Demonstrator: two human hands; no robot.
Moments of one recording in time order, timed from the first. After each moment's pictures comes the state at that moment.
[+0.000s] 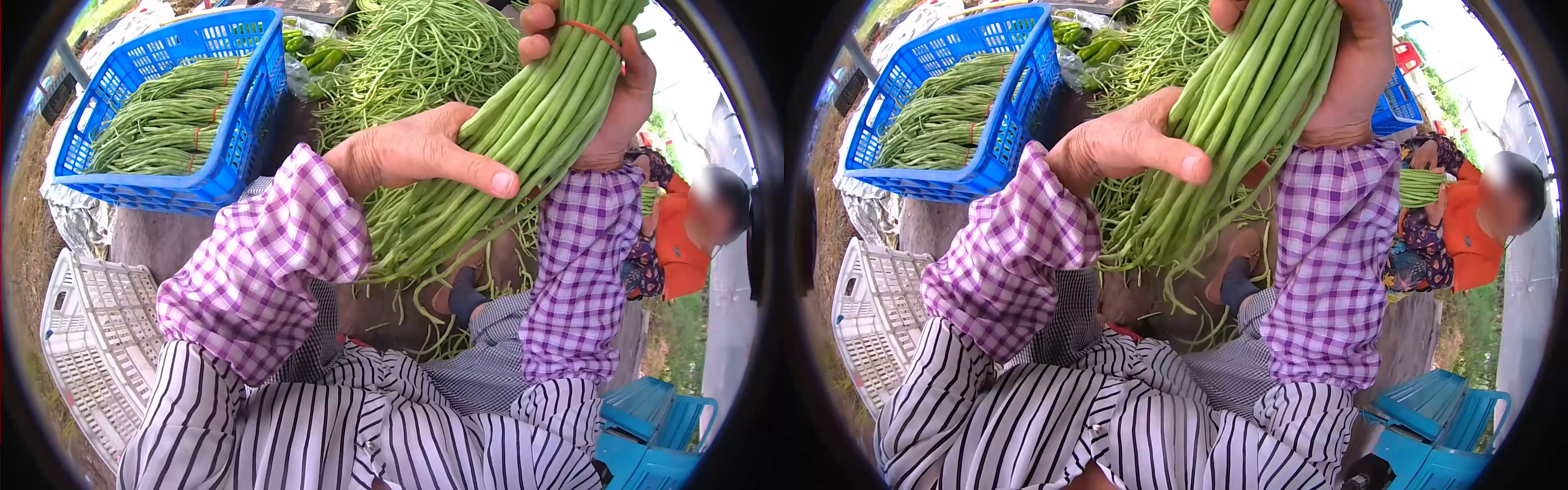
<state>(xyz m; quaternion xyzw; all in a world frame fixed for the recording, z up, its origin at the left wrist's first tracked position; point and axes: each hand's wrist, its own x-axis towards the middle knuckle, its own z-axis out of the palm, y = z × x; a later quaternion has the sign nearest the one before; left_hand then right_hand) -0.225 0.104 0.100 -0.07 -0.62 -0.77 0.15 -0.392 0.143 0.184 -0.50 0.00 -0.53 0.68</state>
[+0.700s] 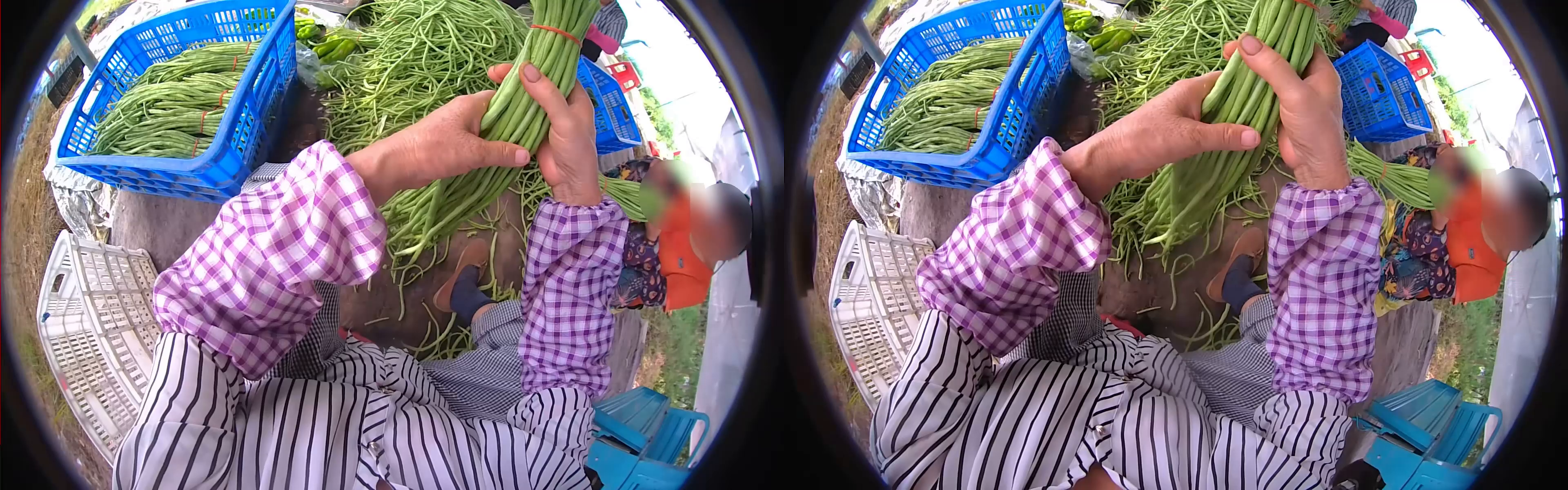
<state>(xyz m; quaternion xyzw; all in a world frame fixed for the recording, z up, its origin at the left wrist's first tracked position) -0.242 0.111 0.083 -0.01 -0.62 -0.75 0.25 -0.376 0.174 0.142 -0.49 0.53 -0.62 0.31</state>
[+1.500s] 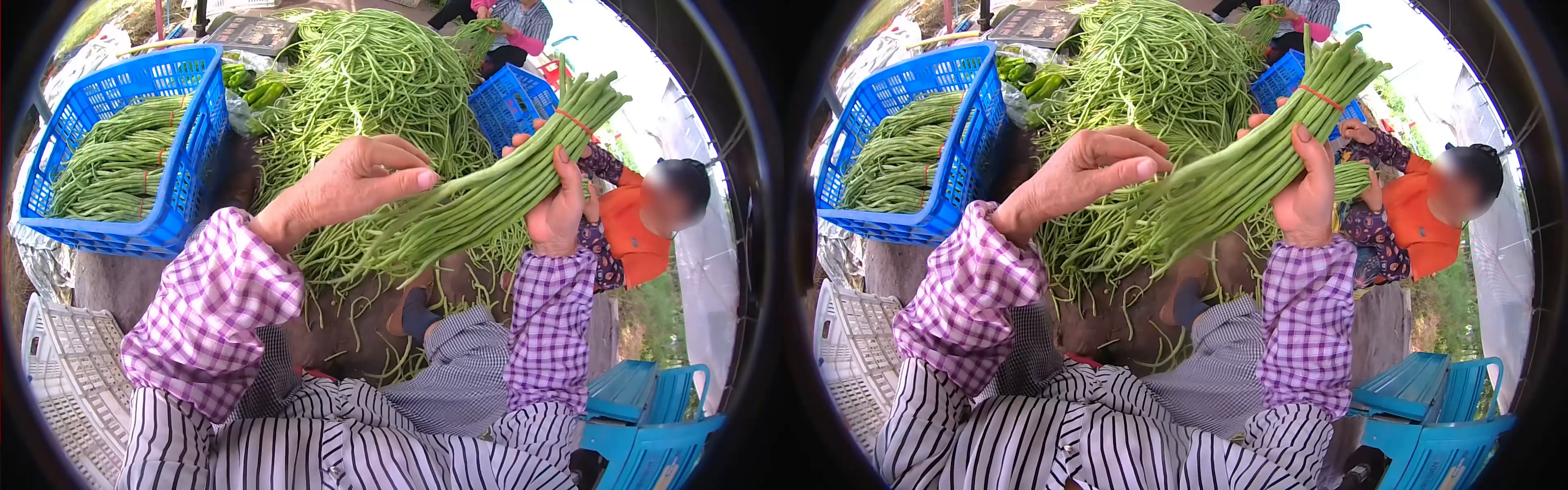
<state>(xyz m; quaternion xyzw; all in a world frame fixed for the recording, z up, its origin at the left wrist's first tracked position) -0.241 0.105 0.090 -0.01 -0.78 -0.53 0.32 -0.435 0.259 0.165 -0.40 0.47 -0.73 0.29</state>
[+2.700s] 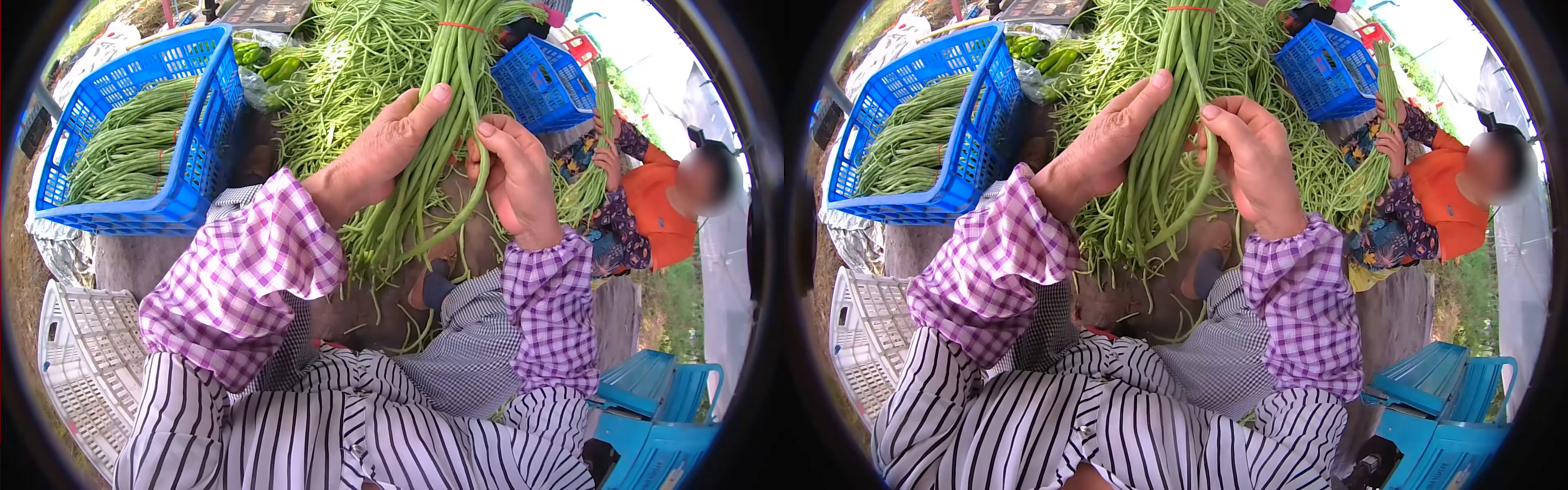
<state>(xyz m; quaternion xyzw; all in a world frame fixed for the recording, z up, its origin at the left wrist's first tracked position) -0.267 0.132 0.080 0.07 -0.45 -0.86 0.24 -0.383 0.243 0.128 -0.34 0.58 -0.64 0.37</state>
